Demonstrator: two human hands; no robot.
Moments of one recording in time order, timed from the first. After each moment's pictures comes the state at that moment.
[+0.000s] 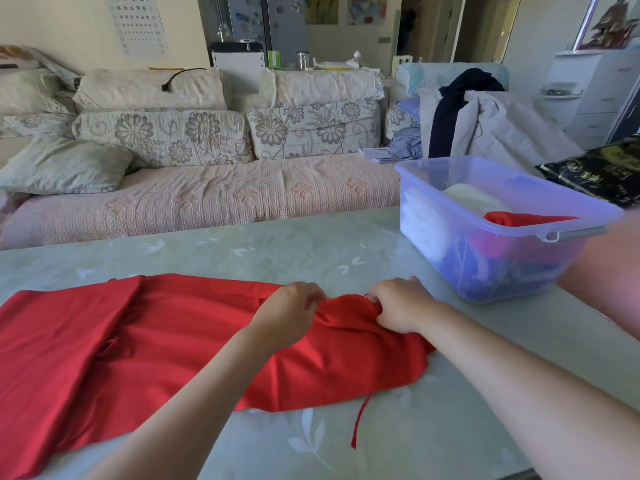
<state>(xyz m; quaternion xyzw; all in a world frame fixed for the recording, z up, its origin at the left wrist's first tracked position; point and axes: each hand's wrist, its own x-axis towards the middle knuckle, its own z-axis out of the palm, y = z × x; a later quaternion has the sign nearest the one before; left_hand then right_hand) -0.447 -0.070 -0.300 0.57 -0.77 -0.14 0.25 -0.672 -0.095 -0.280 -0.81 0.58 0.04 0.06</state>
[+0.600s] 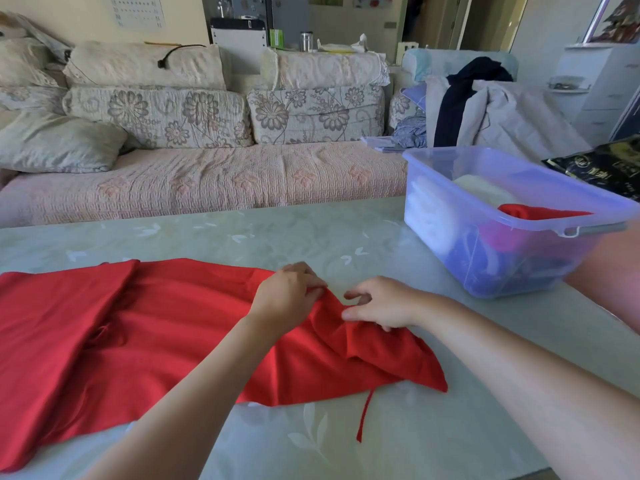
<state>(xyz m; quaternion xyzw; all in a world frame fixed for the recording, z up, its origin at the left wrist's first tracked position) -0.441 -0.087 -0.315 0.57 -0.77 -0.04 0.28 -0.651 -0.099 -0.287 -0.77 0.55 -0.03 0.32</state>
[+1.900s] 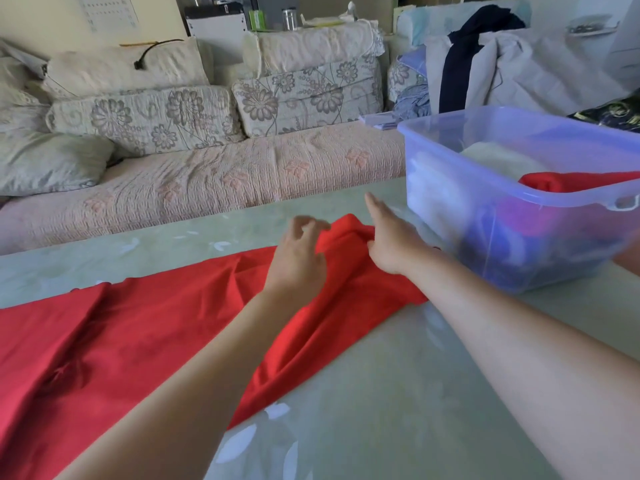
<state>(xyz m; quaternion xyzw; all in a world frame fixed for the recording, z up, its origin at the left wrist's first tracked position) -0.486 -0.170 -0.312 0.55 -0.76 -0.02 0.35 -0.673 -0.219 -0.302 -0.74 0.63 -0.19 0.14</state>
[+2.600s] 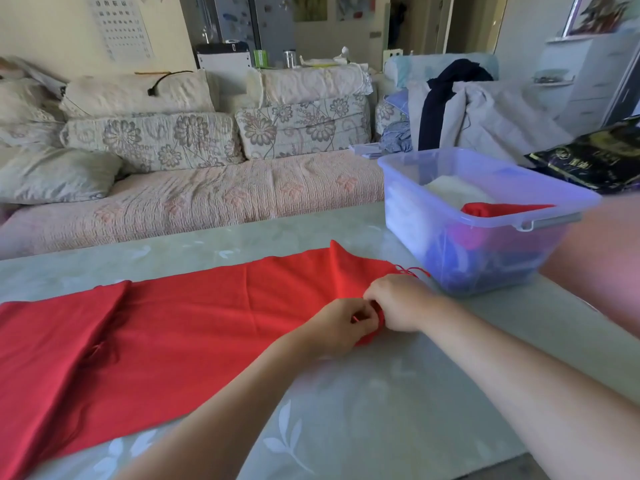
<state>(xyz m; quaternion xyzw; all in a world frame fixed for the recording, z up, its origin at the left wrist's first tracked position) -0.548 -0.057 -0.304 0.47 -0.77 -0.36 0.23 -0.711 -0.090 -0.280 -0.87 0.50 0.00 0.02</state>
